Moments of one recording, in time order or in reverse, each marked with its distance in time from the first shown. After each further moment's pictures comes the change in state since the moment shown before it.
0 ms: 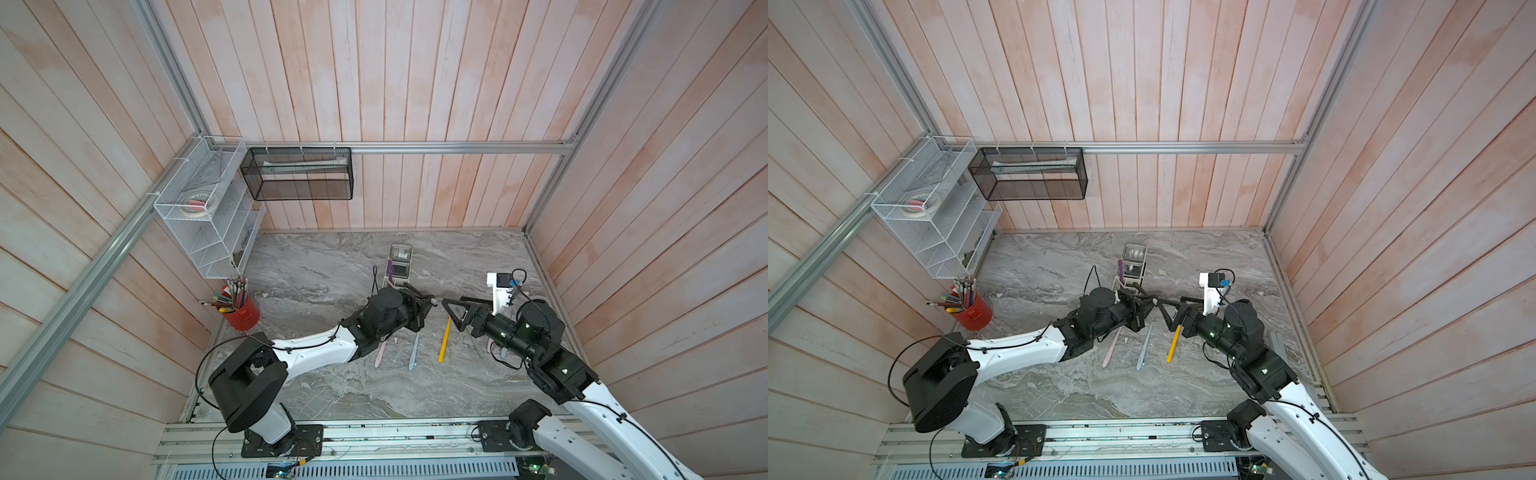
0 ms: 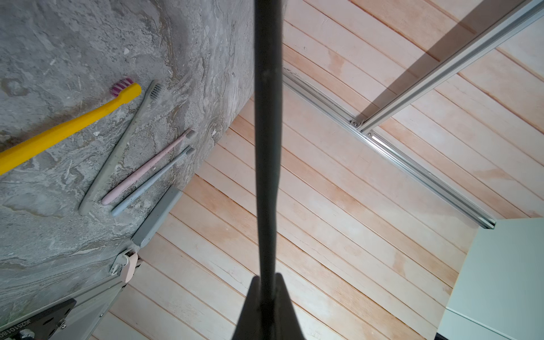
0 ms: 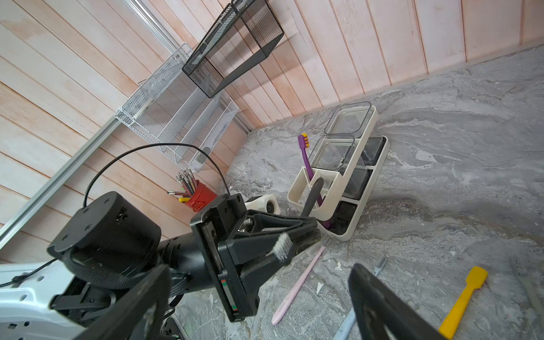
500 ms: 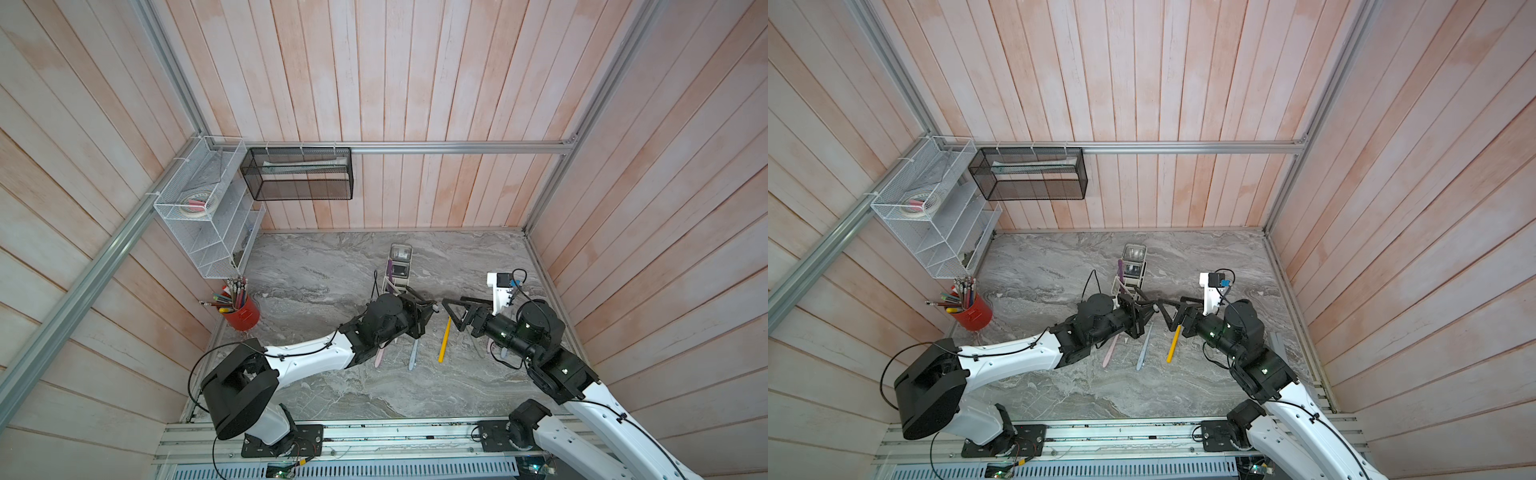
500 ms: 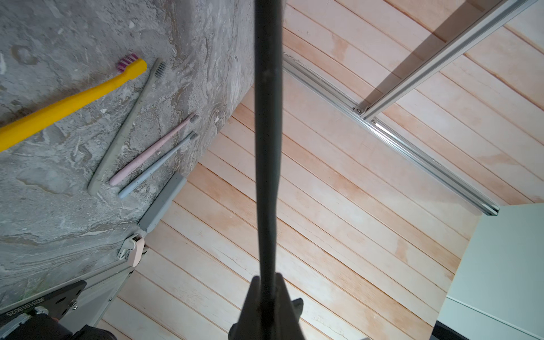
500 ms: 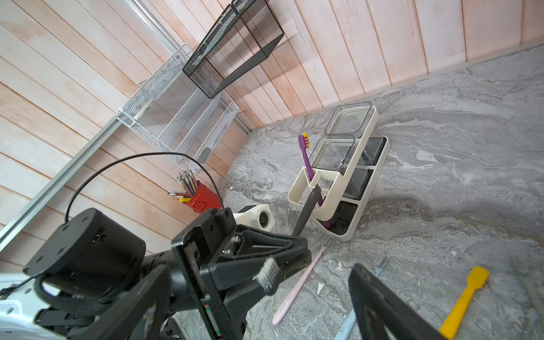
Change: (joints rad) left arm -0.037 -0.054 -0.045 -0.006 -0.024 0.000; right arm 0.000 0.000 0.000 0.000 0.000 0.003
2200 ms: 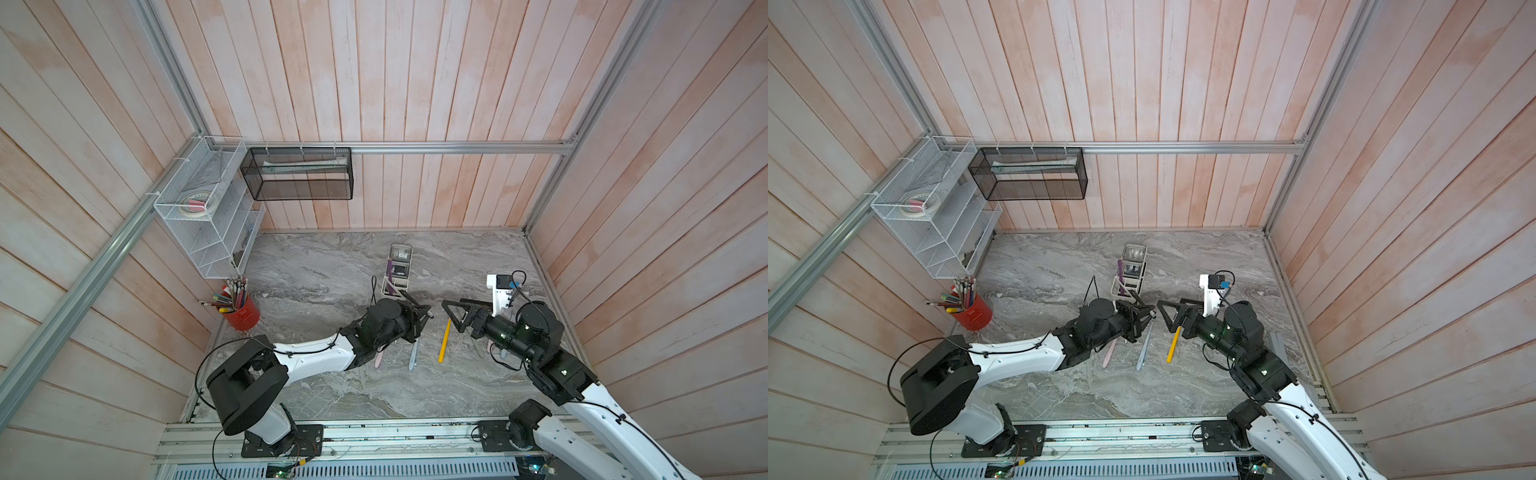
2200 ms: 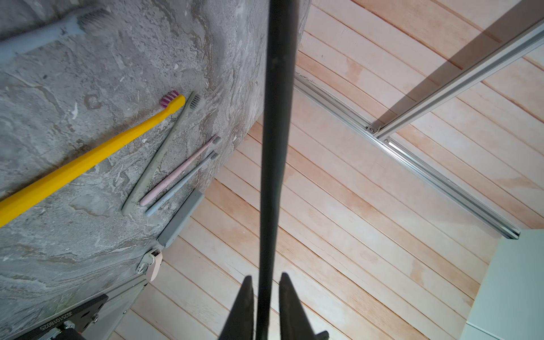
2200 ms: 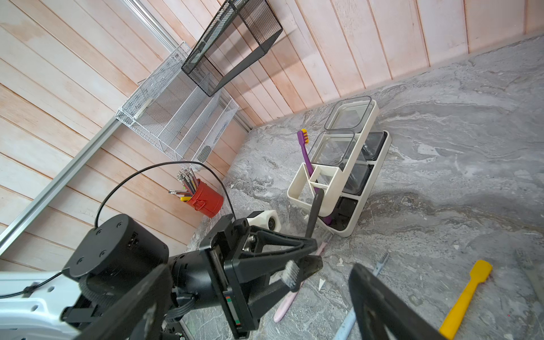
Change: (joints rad) left arm 0.016 0.037 -0.056 0.041 -0.004 0.000; right arm 0.000 -0.010 -0.019 0.004 -0.007 0.015
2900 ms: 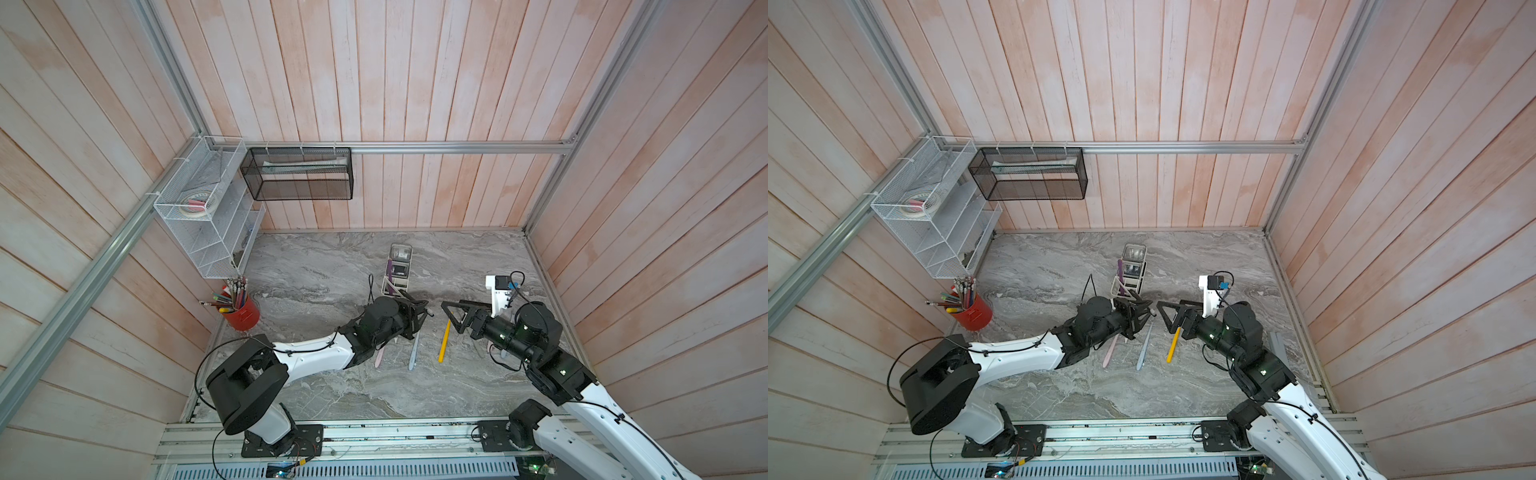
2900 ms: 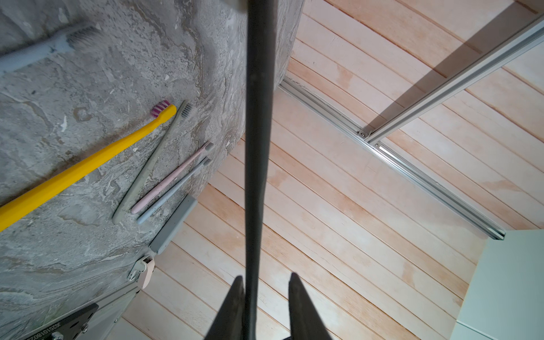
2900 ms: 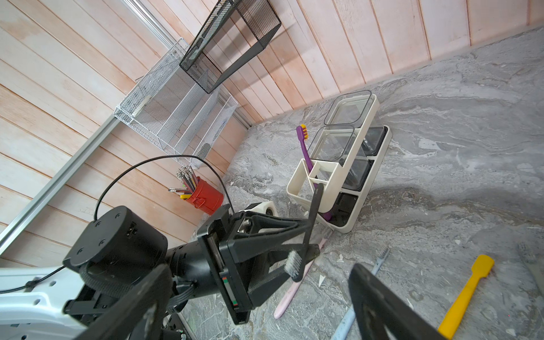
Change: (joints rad) left arm 0.026 0.001 -0.002 0.019 -0.003 0.000; right arm 0.000 0.000 -0.010 0.000 -0.004 0.007
